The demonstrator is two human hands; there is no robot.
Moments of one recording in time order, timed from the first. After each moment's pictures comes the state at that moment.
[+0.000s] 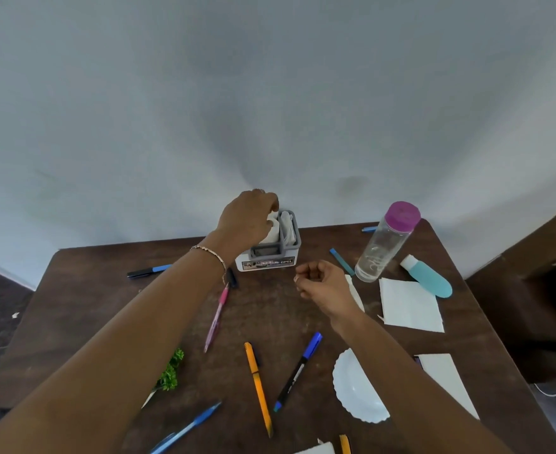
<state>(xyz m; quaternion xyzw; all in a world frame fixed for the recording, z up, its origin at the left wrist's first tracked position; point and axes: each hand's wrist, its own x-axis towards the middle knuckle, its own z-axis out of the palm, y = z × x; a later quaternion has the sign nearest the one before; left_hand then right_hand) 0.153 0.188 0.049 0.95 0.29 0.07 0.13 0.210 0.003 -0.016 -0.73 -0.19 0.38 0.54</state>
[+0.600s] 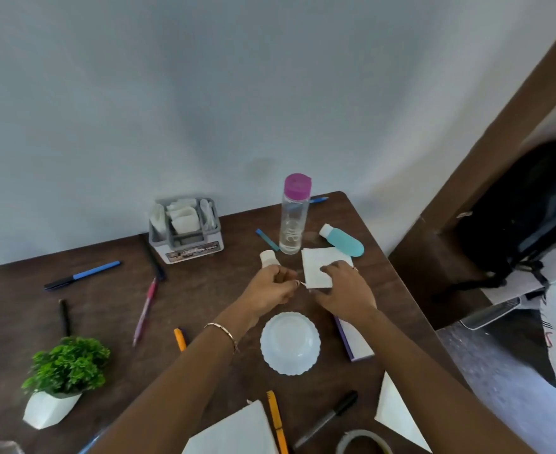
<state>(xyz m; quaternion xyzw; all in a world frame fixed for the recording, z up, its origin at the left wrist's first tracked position) 0.186 -0.018 -0.029 0.69 0.34 -0.06 0.64 0.297 -0.159 -0.051 -0.93 -0.32 0.15 0.12</state>
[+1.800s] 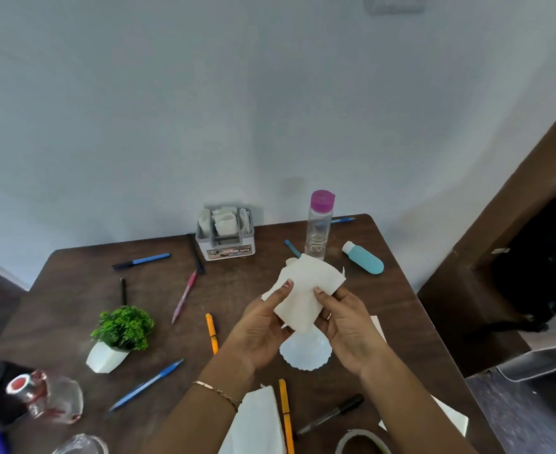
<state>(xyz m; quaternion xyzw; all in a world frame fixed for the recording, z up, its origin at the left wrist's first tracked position) 0.093 -0.074 0.034 0.28 0.34 0.13 0.89 0.192 -0.181 0.048 -0.52 -0.04 0.46 0.72</state>
